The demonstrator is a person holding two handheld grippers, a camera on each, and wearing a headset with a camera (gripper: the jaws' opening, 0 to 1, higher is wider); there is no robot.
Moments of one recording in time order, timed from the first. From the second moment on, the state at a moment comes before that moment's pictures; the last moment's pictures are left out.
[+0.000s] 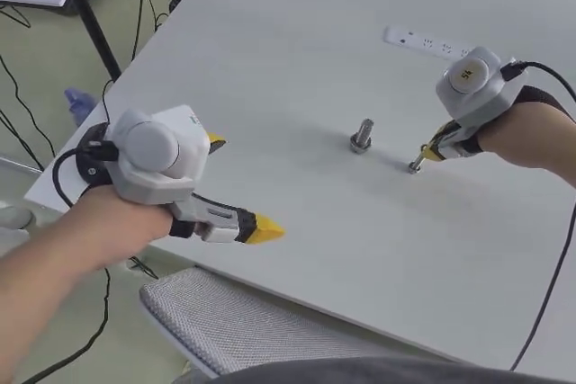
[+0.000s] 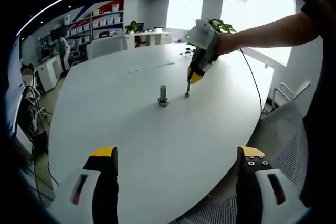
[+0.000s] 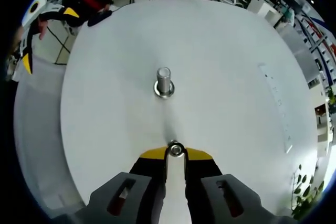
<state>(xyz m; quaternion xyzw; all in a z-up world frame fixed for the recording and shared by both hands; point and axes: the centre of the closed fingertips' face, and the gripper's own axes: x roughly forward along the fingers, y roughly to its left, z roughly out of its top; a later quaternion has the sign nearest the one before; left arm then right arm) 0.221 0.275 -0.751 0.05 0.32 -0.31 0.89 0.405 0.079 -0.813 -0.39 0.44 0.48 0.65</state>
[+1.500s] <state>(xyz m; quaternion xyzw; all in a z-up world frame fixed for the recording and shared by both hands) 0.204 0.291 -0.772 0.04 0.36 -0.30 0.88 0.407 0.082 -0.859 -0.41 0.46 0.49 0.62</state>
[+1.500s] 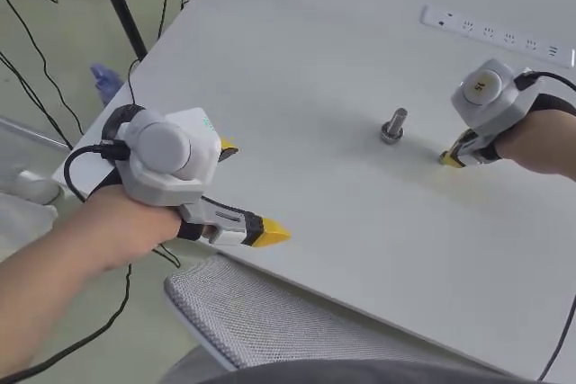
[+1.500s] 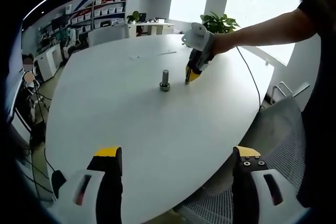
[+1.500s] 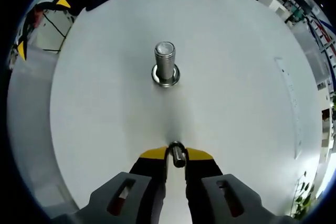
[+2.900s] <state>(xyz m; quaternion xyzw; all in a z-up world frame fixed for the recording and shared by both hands) 0.207 0.281 -0.769 0.04 0.35 -0.32 0.88 0.406 0.082 -0.827 -0.38 0.42 0.49 0.66</state>
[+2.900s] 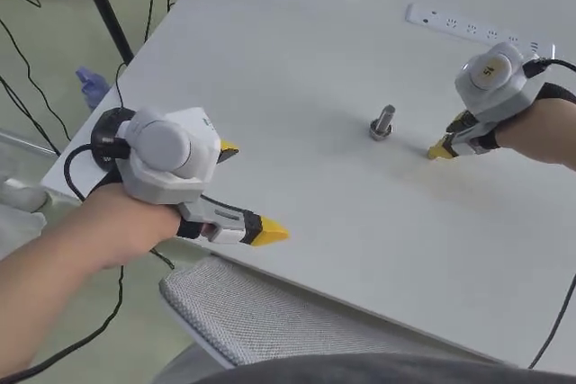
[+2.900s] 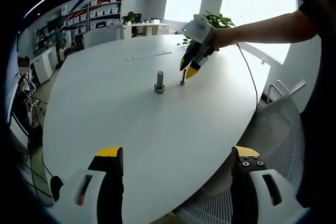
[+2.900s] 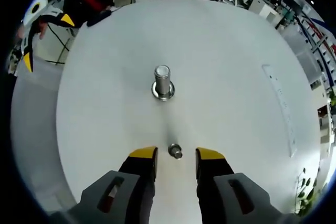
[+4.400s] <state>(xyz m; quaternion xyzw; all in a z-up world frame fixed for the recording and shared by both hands) 0.202 0.268 -0.715 0.02 0.30 -0.32 0.90 0.272 0.021 -0.702 -0.09 0.25 0.45 0.85</state>
